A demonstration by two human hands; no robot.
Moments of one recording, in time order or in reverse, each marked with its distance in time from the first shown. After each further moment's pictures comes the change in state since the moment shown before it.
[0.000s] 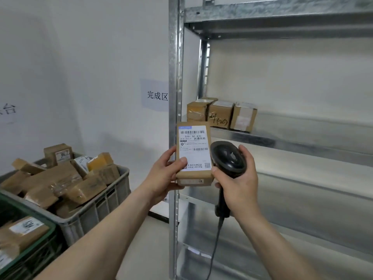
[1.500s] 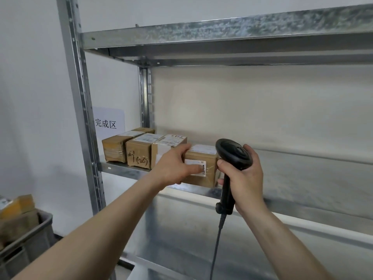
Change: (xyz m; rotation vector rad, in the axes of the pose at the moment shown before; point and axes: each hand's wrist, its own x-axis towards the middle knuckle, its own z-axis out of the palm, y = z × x) left_hand 0.192 0.070 0.282 0.672 -0.039 0.209; right_hand 0.239 -0.011 -0.216 0.188 0.103 0.038
